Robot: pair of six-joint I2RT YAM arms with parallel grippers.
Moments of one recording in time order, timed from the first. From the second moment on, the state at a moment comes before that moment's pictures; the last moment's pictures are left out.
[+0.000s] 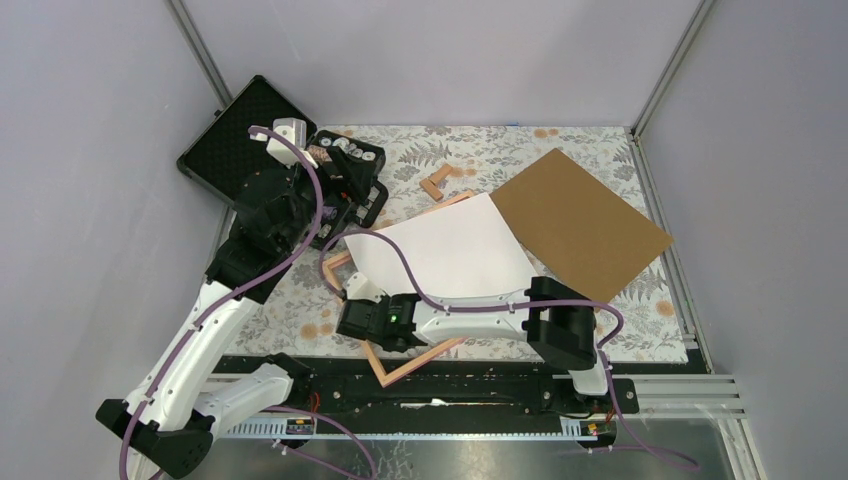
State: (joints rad) left arm -0.49 0.95 1.16 -0.25 -0.11 -0.39; right arm 1.40 1.98 1.51 -0.73 0.53 0.43
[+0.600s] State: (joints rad) left arm -0.49 0.95 1.16 -0.25 -0.11 -0.39; right arm 1.43 1.95 1.46 -0.63 0.45 0.39
